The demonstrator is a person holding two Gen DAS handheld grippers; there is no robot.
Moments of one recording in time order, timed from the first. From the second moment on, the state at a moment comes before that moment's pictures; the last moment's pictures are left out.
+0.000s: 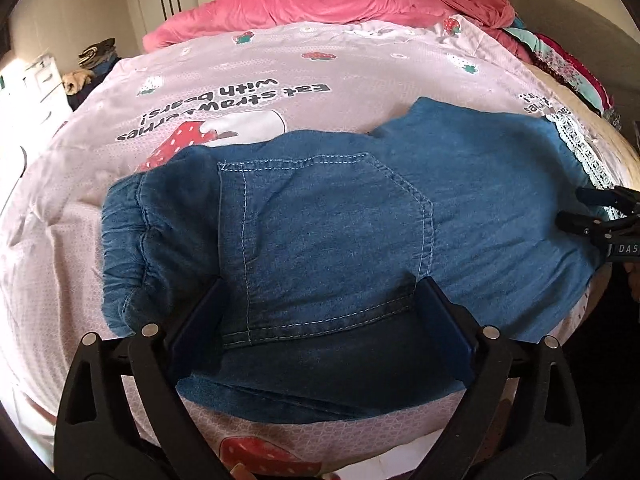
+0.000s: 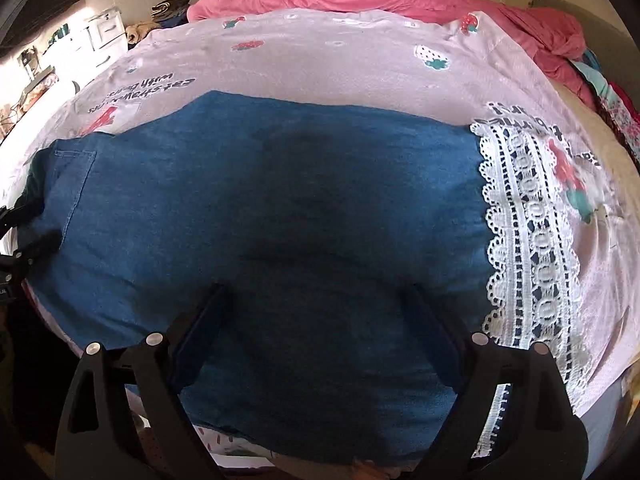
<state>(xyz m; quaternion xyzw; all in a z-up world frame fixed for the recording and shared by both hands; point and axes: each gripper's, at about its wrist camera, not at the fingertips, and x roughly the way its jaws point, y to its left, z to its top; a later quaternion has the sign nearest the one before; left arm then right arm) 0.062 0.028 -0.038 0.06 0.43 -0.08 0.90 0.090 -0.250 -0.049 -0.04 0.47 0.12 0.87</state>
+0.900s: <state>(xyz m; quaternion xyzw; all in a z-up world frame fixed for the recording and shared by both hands) 0.047 -0.080 0.026 0.09 0.39 -0.19 0.90 0.004 -0.389 -0.010 0.14 0.38 0.03 0.91</state>
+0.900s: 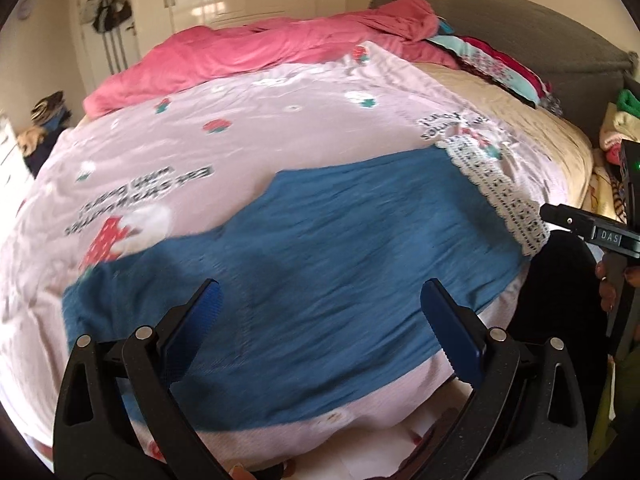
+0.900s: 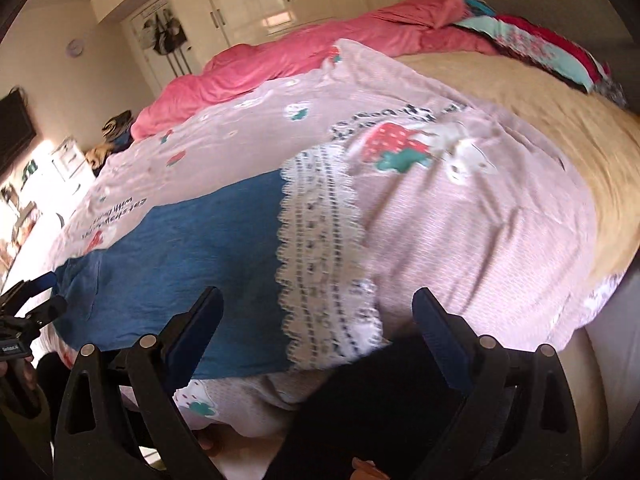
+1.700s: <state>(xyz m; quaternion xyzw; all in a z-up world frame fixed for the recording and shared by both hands) 0.210 -0.267 0.011 0.15 0.44 -0.33 0.82 0.039 -0.395 -0.035 0.20 0.44 0.07 0.87</state>
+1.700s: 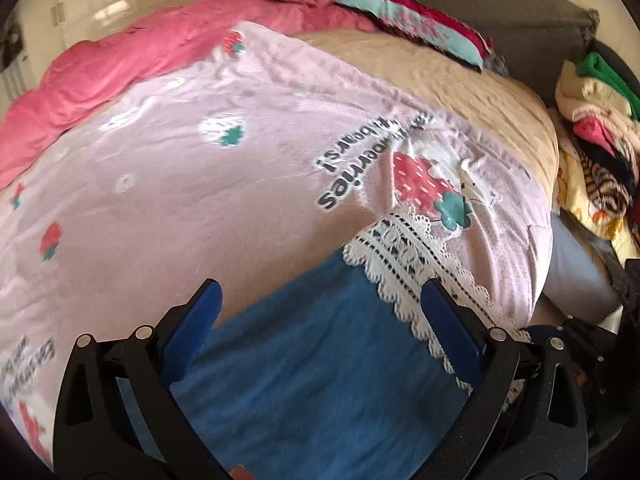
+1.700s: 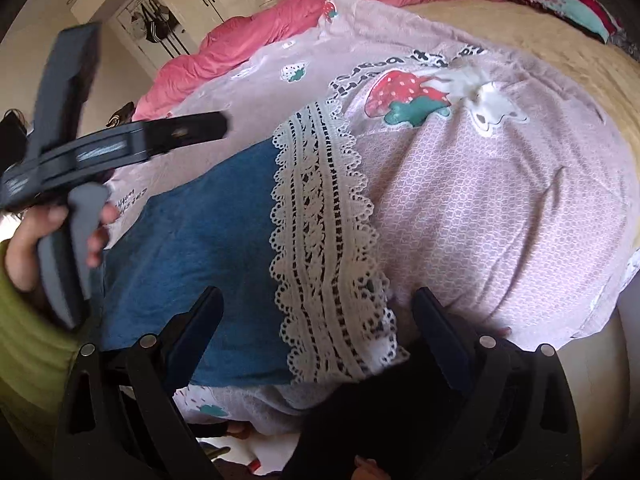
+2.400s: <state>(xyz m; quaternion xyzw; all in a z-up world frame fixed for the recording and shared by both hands) 0.253 -0.298 -0.052 0.09 0.52 -0.46 0.71 0.055 -0.394 -0.043 0.23 0.46 0.10 0.85</state>
